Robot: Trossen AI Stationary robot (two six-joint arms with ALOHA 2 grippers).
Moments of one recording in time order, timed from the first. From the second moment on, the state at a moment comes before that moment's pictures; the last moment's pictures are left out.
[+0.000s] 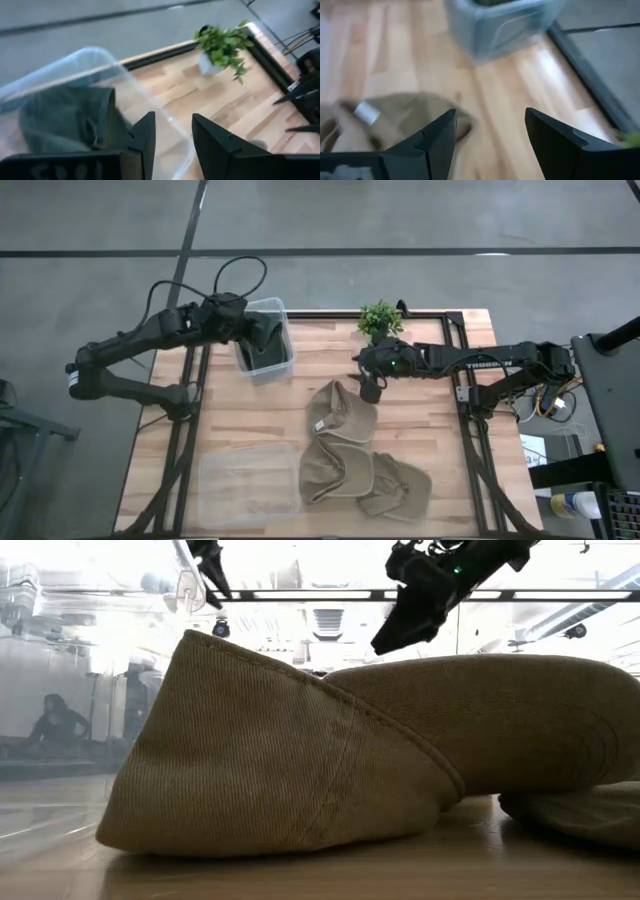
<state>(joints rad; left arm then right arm) 0.34 1.08 1.27 -0.84 -0.32 -0.65 -0.12 1.34 0.94 -0.25 0.15 0.04</state>
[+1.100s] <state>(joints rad) 0.23 1.08 1.24 -0.59 -0.34 -0.52 -0.12 1.62 0.91 -0.54 0.04 0.26</state>
